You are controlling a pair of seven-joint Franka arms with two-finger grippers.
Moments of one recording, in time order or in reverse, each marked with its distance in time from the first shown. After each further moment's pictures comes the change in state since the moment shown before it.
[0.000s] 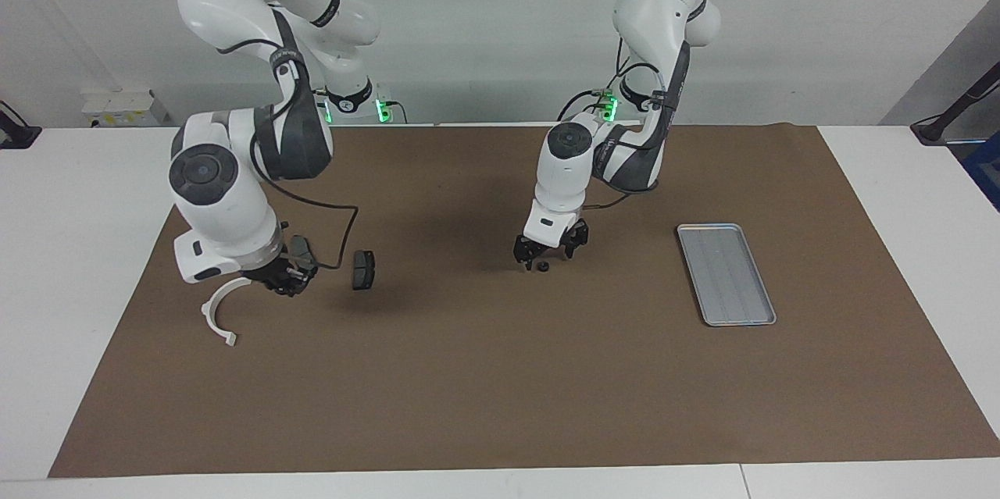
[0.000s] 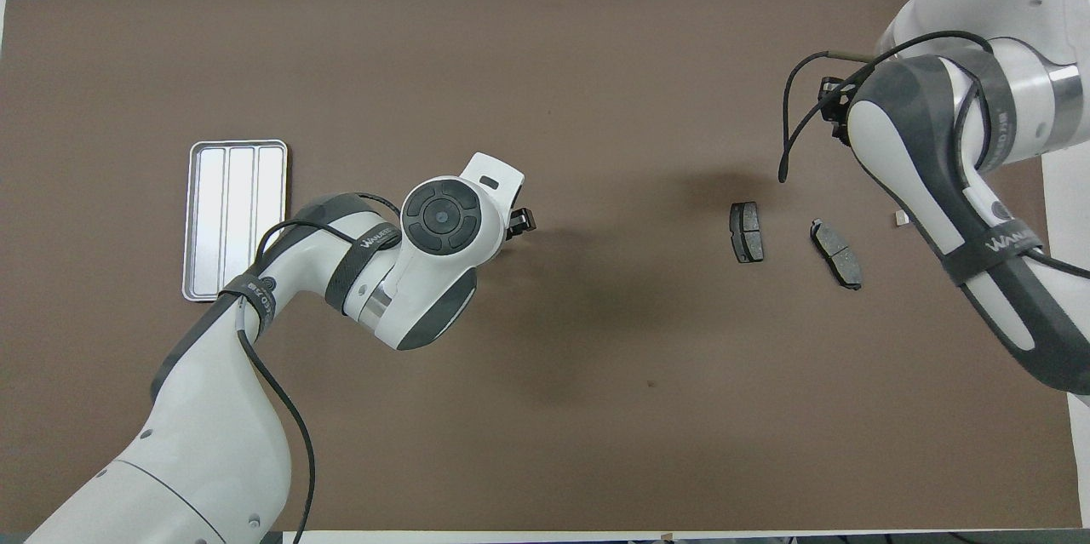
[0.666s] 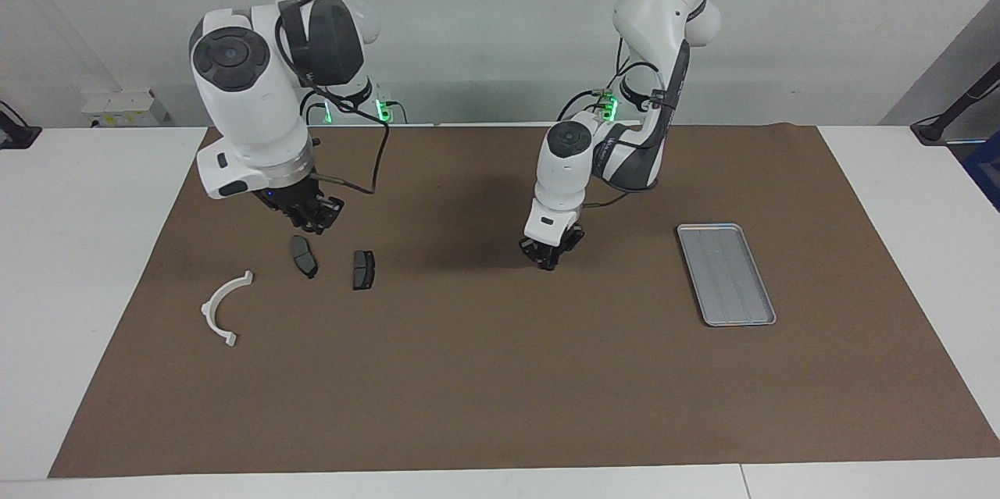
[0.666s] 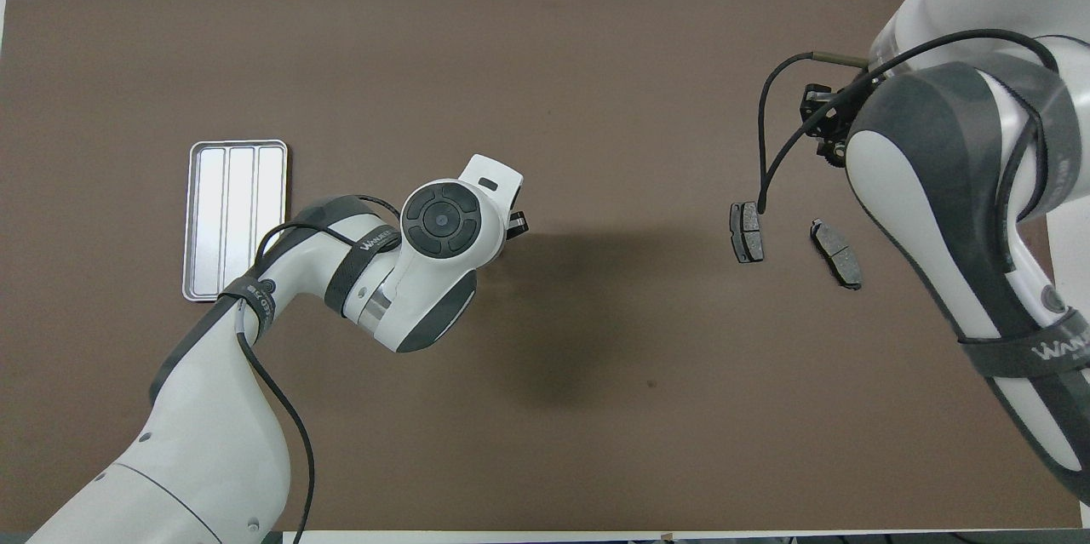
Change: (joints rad) left arm -0.001 -0.007 0.001 -0.005 0.001 0.003 -0.024; right arm 0.076 -0.139 0.037 0.016 0.090 -0.143 0.130
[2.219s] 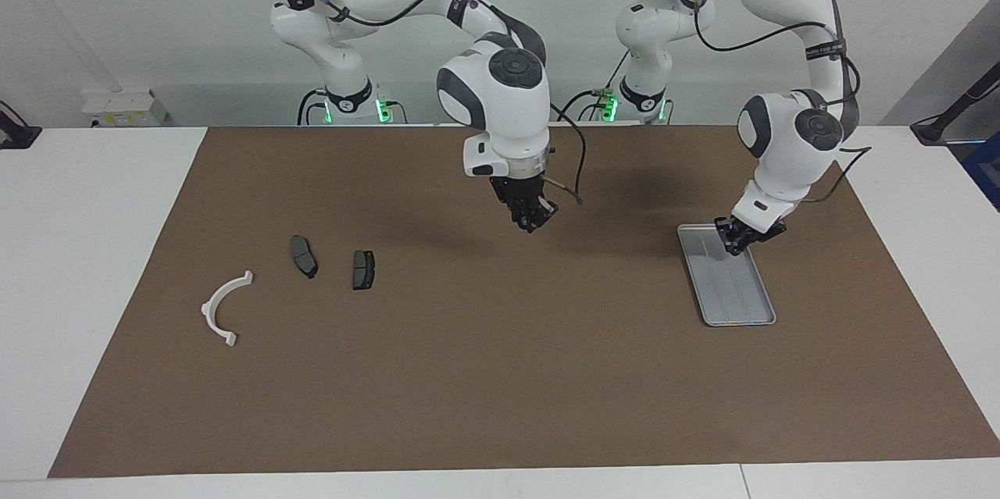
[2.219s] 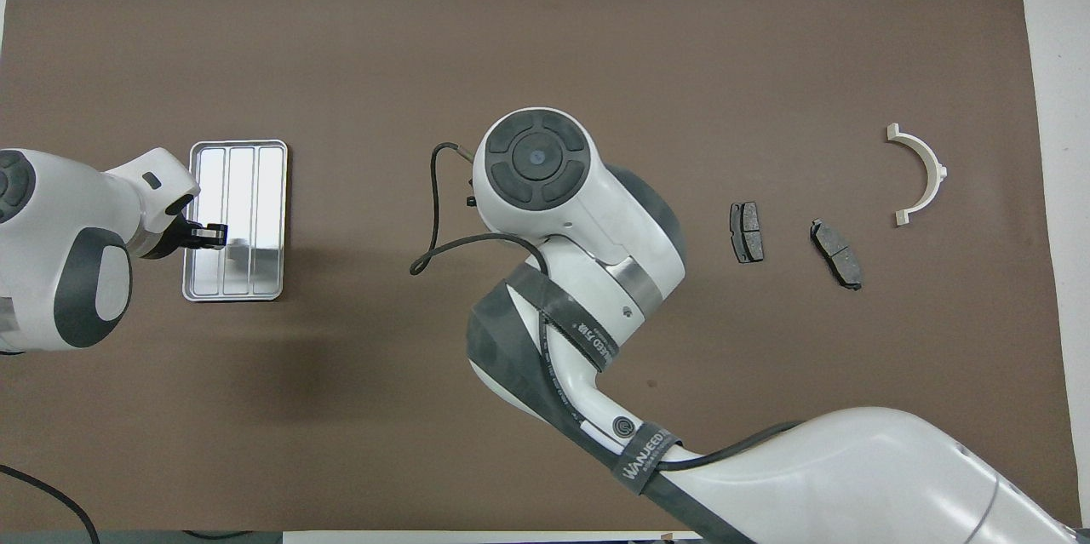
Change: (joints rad) left arm 0.639 -0.258 0.006 -0.245 -0.067 -0.062 1.042; right arm 0.472 0.168 0.003 -0.107 -0.011 0.438 0.924
